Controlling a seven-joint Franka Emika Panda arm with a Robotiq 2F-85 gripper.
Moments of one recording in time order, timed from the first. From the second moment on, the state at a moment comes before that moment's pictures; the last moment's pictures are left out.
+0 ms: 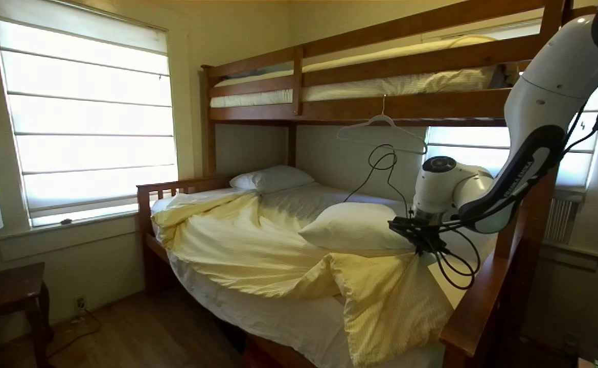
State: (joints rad) arm -0.17 0.13 -0.33 -2.45 -1.16 2.85 2.24
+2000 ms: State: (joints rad) arm -0.30 -0.03 -0.52 -2.50 -1.27 3.11 2.16
